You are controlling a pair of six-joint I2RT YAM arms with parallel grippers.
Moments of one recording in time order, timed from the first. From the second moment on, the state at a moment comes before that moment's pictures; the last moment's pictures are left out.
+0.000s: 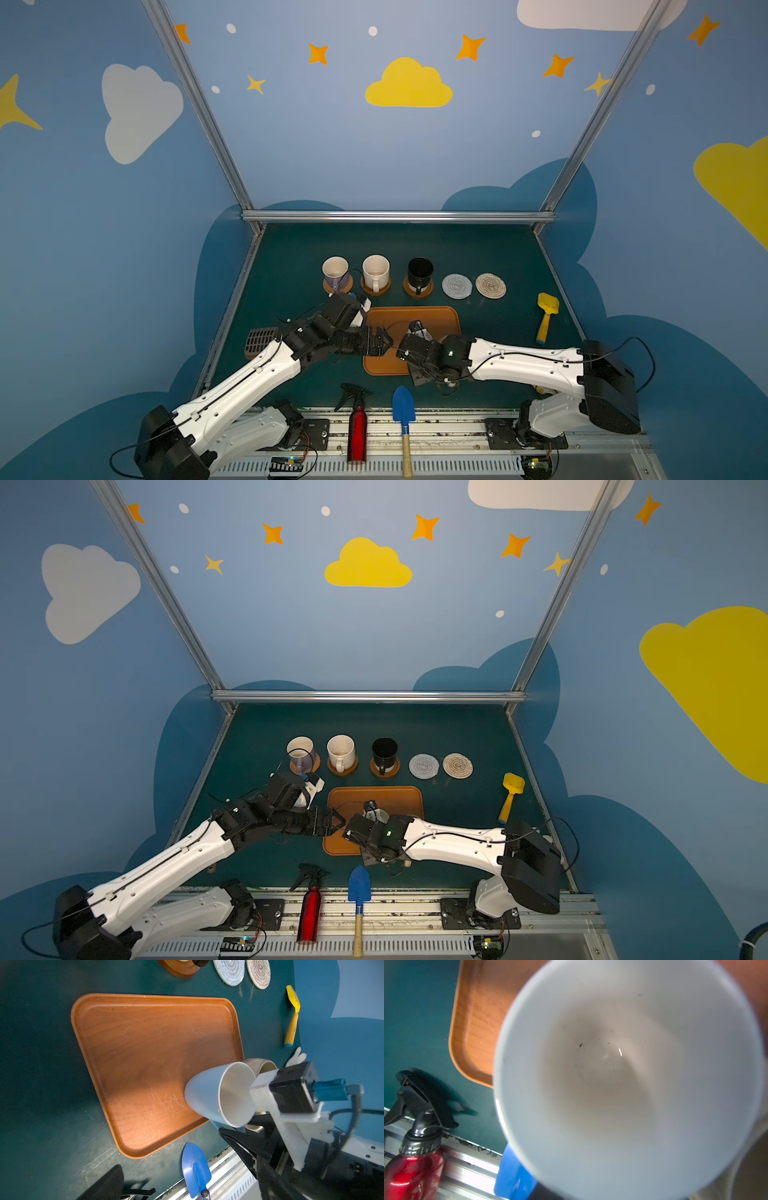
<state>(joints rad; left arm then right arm) -0.70 1.03 0.83 -0.70 0.27 -0.66 1.25 1.48 0.97 -0.76 0.22 0.85</state>
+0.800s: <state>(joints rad) -0.61 0.94 0.75 -0.50 0.46 -0.73 1.18 1.33 0.99 -0.80 0.23 0.72</state>
